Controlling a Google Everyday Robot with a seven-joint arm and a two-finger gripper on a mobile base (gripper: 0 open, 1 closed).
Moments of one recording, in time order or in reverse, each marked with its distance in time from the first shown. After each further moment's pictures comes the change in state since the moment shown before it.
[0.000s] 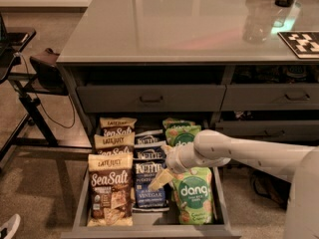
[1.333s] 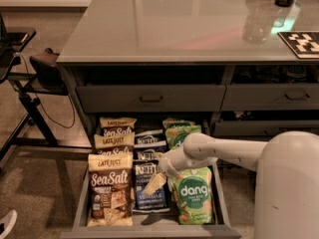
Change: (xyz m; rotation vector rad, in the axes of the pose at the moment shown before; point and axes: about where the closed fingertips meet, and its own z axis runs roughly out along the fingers) arm 0.021 0.004 0.058 -0.122 0.025 0.032
